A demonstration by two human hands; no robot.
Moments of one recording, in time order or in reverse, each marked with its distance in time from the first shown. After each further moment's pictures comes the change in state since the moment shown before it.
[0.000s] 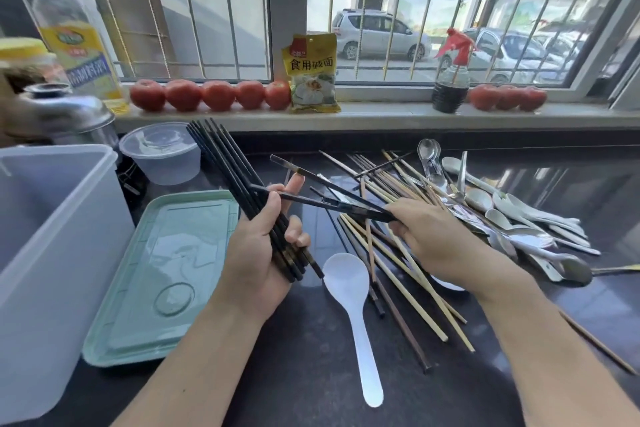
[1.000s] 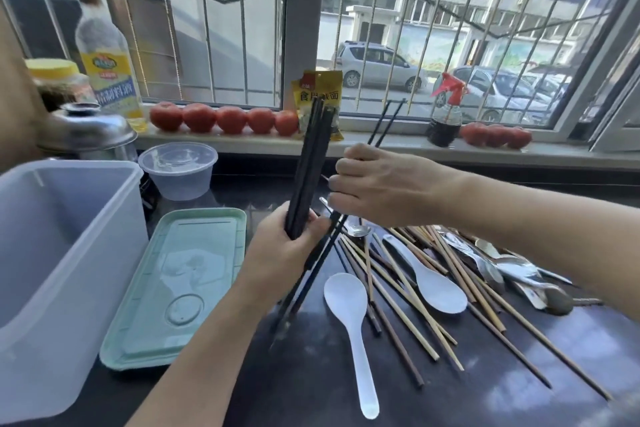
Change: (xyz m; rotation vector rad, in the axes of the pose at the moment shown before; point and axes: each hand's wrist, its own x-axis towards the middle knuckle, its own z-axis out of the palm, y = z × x) left_hand -0.002 0.016 0.005 1.034 -0.040 0.316; right_hand 0.073 -0.080 -0.090 -0.969 -0.029 -0.913
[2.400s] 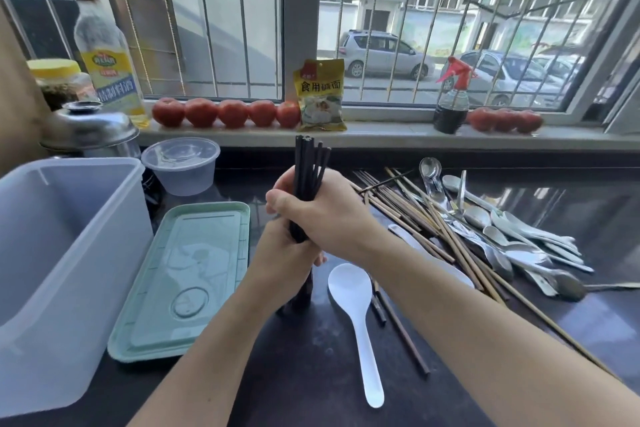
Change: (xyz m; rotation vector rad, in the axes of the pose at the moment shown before) left_hand -0.007 0.002 0.005 0.004 0.002 0.004; right_hand 0.074 -0.081 -0.014 1.578 0.447 1.039
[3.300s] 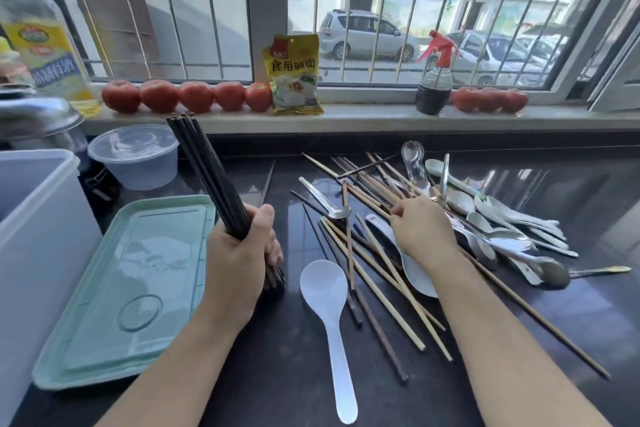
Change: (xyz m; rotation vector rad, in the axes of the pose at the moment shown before) left_hand 0.006 -0.035 0.017 -0.370 0.227 -0.047; right_hand -0.012 0.174 -0.107 -0.876 0.266 0.466
